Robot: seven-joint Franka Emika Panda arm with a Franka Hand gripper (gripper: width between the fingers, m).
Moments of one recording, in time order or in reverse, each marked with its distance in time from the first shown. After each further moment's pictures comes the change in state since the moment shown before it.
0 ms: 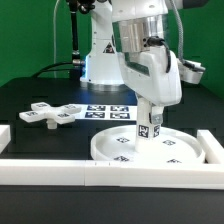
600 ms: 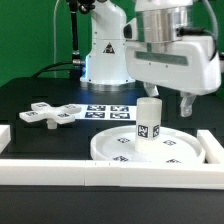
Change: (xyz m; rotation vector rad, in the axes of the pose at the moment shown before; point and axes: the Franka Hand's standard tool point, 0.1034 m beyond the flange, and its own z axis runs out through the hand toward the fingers) arm -0.038 0.003 -0.010 -0.041 0.021 -0.337
